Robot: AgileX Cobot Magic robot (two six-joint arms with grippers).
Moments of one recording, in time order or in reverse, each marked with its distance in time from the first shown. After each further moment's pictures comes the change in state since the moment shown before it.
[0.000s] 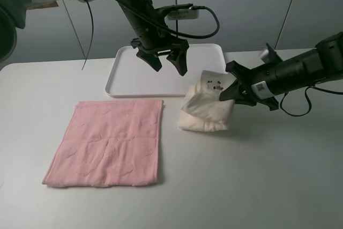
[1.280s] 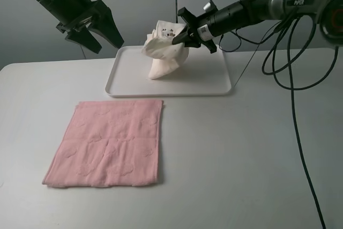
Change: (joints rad) left arm 0.332 -0.399 0.472 -0.191 -0.002 0.234; right arm 0.105 0.662 -1.153 -0.239 0.216 0.457
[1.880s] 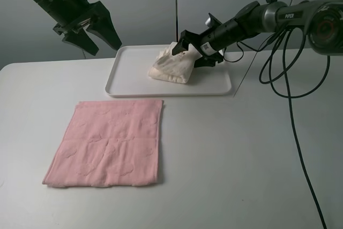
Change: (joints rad) left arm 0.002 0.000 0.004 0.025 0.000 -0.044; right arm 0.000 0.037 -0.006 -0.156 -0.097 -0.026
